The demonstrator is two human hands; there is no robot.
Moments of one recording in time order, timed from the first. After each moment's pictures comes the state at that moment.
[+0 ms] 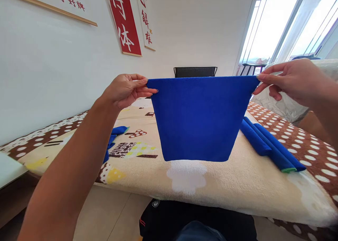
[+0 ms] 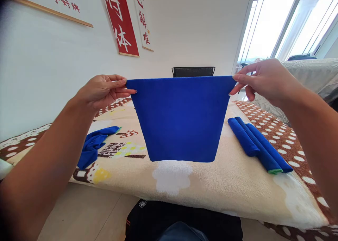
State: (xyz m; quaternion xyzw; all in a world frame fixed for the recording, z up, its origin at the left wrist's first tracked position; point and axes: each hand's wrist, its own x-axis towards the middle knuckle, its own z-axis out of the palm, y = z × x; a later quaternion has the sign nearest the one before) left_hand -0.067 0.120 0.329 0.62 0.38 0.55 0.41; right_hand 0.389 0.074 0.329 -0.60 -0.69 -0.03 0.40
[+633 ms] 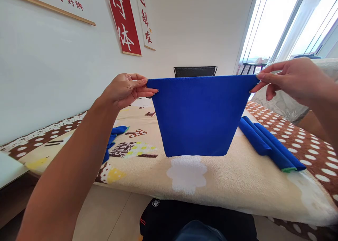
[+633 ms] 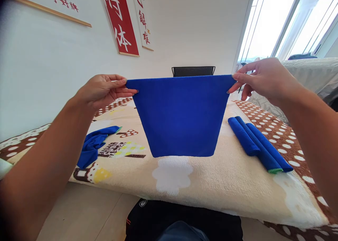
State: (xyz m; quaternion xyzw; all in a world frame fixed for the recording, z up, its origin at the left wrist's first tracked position) left_hand -0.068 0.121 0.328 0.62 0.38 0.54 0.41; right_hand 0.376 0.064 0.334 -0.62 -0.67 0.03 0.41
